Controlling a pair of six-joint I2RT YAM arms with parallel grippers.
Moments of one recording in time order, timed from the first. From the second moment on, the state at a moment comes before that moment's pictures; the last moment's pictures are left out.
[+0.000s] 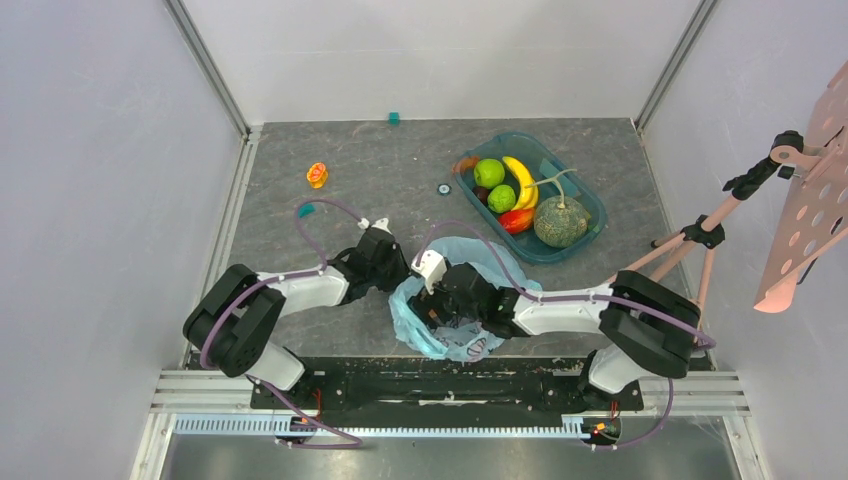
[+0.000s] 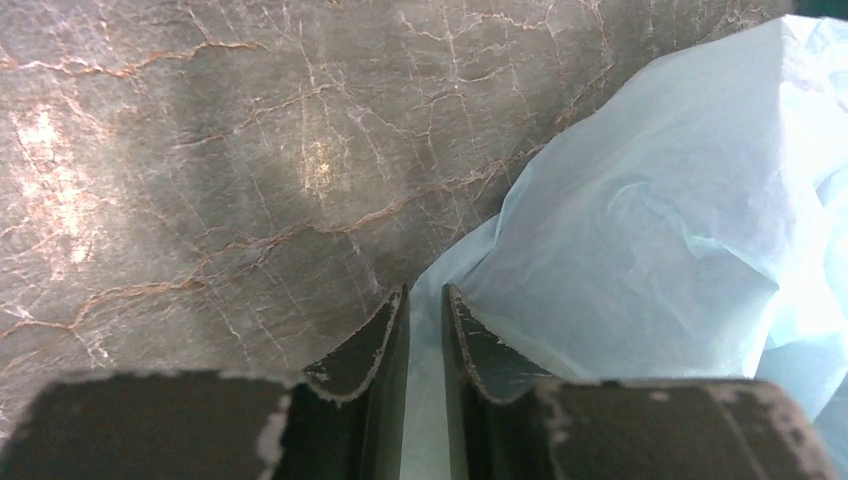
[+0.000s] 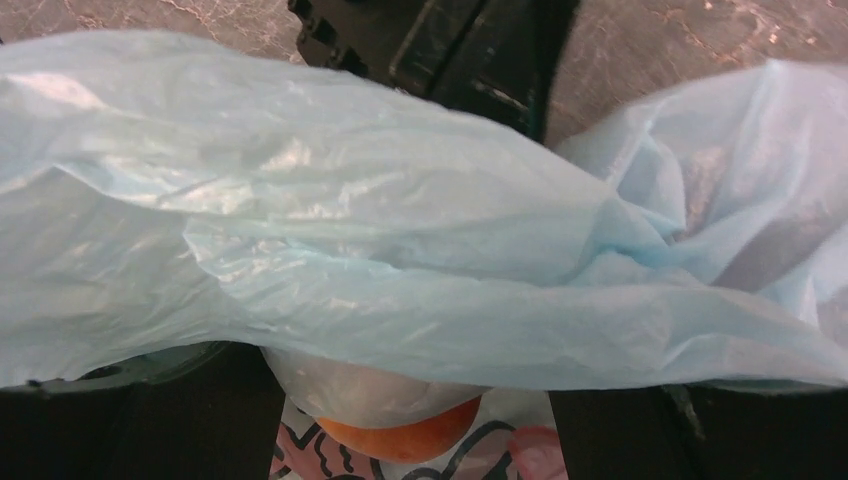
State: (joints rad) left arm -0.64 1.50 0.60 0.09 0.03 -0.78; right arm 1.07 1.56 0.65 0.34 0.05 0.08
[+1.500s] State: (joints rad) left arm -0.62 1.05 0.35 0.00 0.16 -0.95; right arm 1.06 1.21 0.38 0.40 0.13 0.19
